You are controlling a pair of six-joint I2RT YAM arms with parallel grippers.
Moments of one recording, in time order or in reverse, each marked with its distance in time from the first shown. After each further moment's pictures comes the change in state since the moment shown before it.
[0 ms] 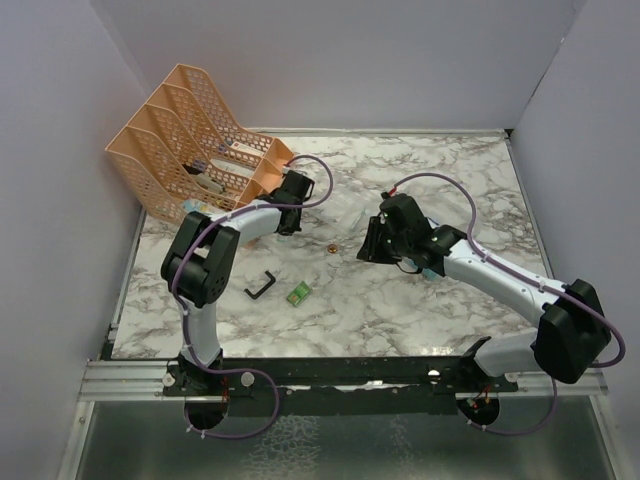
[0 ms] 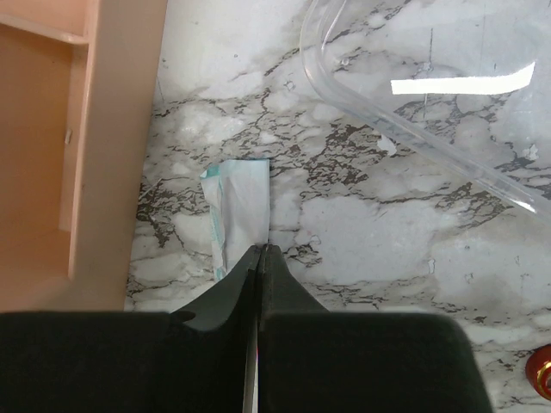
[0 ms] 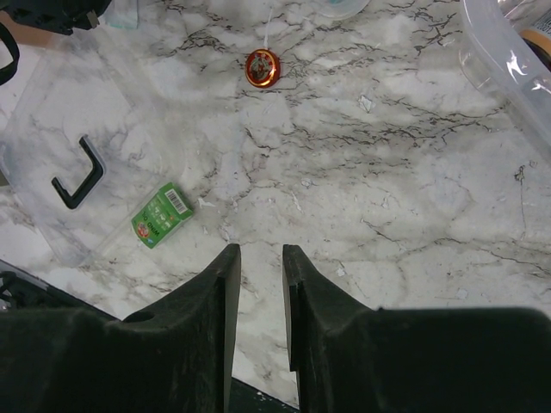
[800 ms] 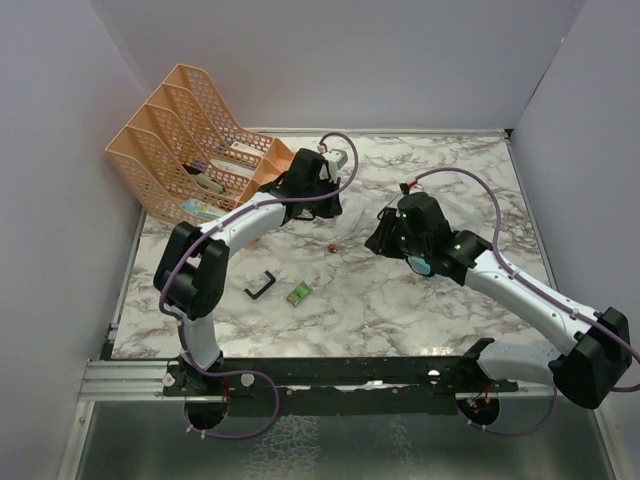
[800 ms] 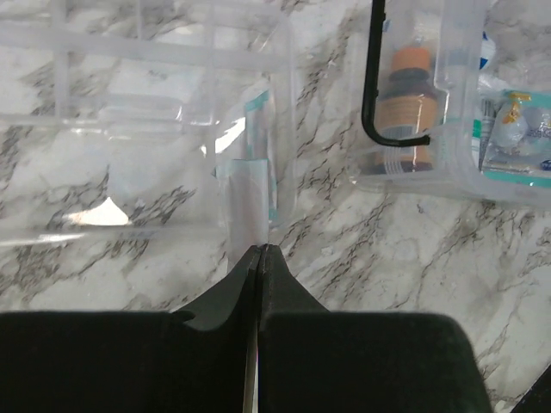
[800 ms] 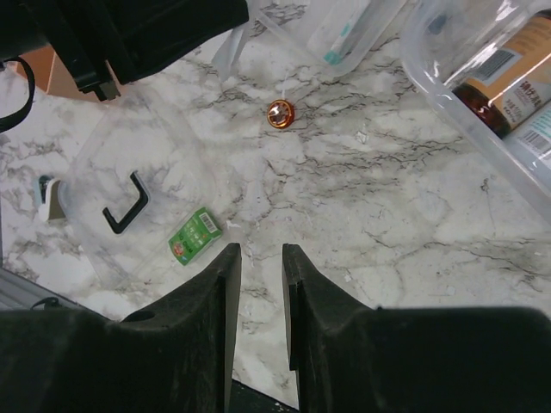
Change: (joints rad) left arm -0.069 -0.130 0.094 0.075 0.558 0.045; right arm 0.000 -0.153 0.001 -0.009 0.071 0.030
